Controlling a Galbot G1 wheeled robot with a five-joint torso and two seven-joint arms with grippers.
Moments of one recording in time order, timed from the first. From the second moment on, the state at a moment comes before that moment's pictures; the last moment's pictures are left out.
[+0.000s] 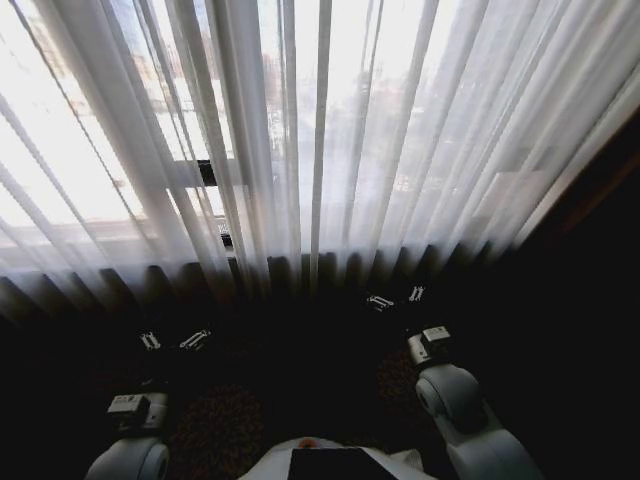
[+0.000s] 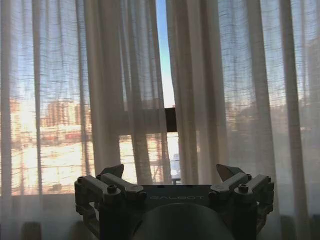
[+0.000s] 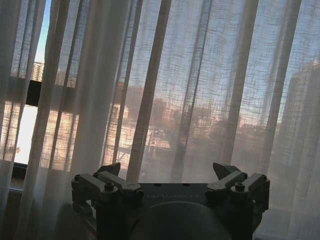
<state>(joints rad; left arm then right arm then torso) 1.85 -1.37 -0.78 -2.29 -0.24 -0.08 -0.16 -1.49 1.18 0.47 2.23 0.14 -0.18 0.13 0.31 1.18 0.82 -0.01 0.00</state>
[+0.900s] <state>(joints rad) 1.84 -1.36 -0.78 -2.30 -0.25 -0.10 -0.93 -1.49 1.19 0.45 2.21 0.13 -0.13 0.13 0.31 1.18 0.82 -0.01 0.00</state>
